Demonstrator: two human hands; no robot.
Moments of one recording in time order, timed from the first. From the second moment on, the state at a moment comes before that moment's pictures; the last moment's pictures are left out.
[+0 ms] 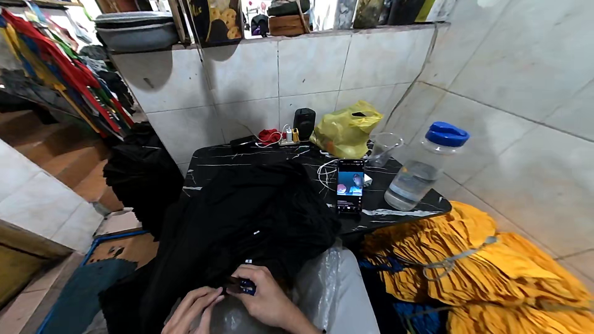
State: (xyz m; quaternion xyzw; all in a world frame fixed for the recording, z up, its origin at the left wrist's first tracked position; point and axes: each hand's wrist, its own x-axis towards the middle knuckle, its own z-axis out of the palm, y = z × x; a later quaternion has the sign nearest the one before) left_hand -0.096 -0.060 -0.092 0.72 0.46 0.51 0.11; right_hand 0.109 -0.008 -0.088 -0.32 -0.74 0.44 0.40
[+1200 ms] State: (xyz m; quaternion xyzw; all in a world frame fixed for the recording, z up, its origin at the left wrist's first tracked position) left_hand -0.080 -0.066 -0.084 0.69 0.48 0.52 0.11; right_hand 0.096 -0.038 -0.073 -0.42 -0.84 0.10 0.34
